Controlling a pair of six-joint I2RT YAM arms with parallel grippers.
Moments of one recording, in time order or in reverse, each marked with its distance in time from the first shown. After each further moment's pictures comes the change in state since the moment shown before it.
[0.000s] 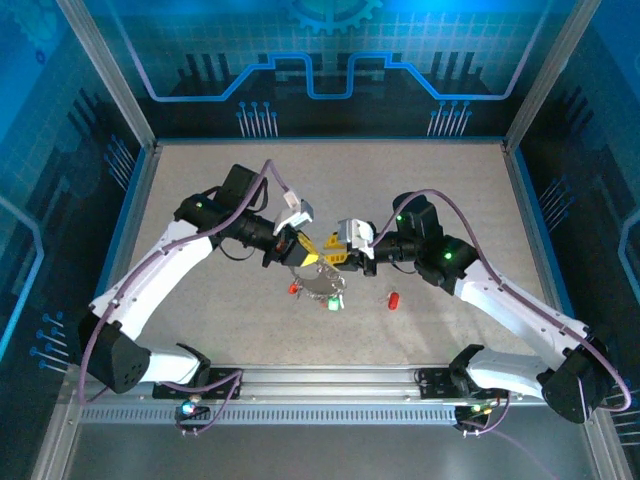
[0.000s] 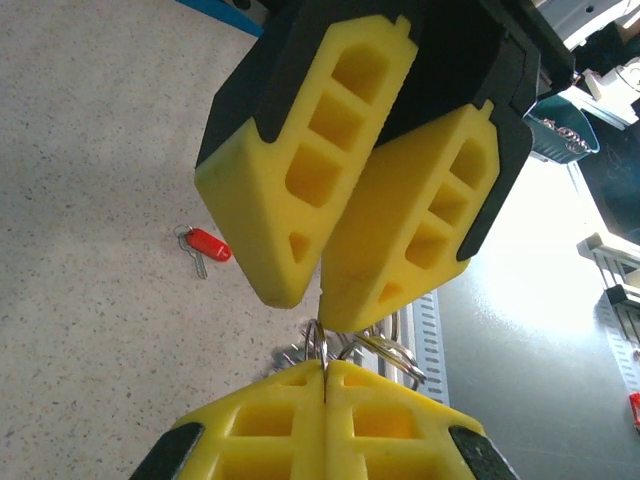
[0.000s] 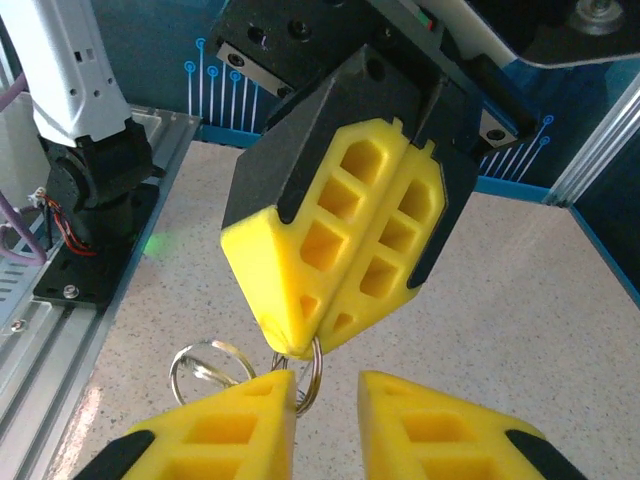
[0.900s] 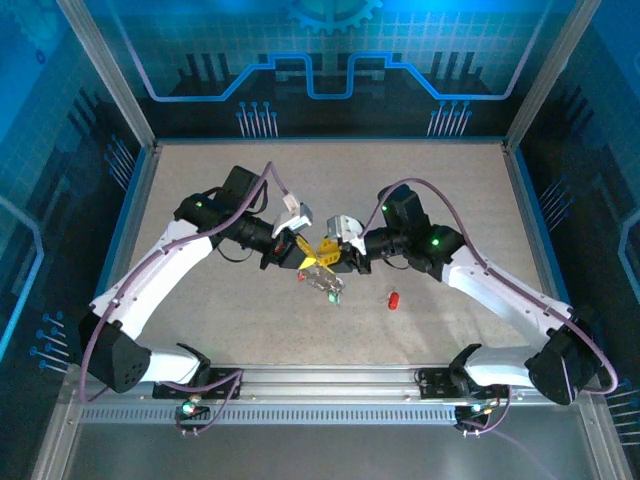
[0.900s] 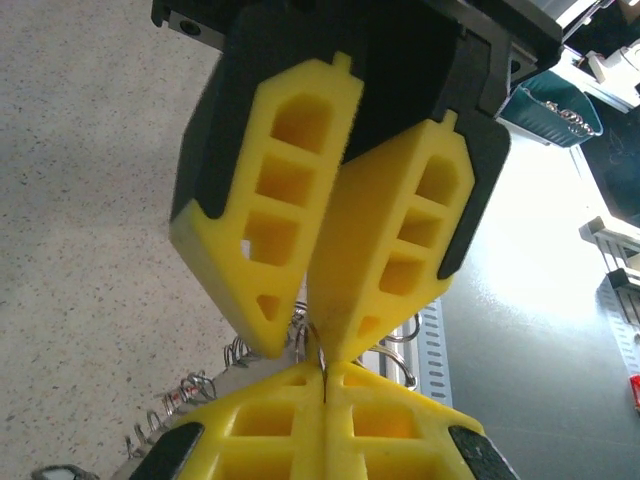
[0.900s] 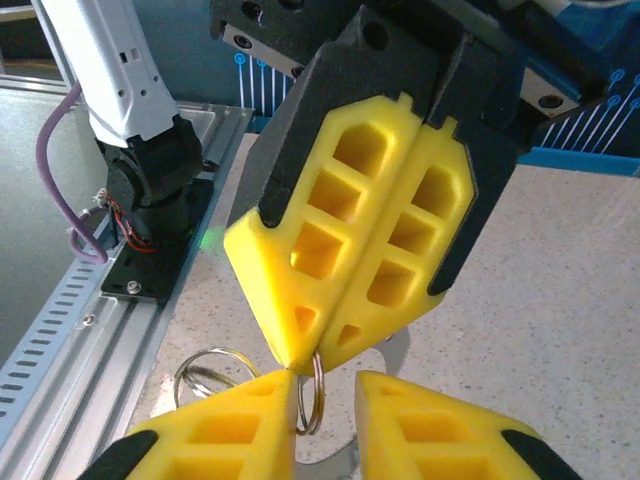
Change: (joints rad) left arm 0.005 0.001 0.000 -0.046 -0.010 0.056; right arm 0.000 0.121 0.100 -0.127 -0.091 0.002
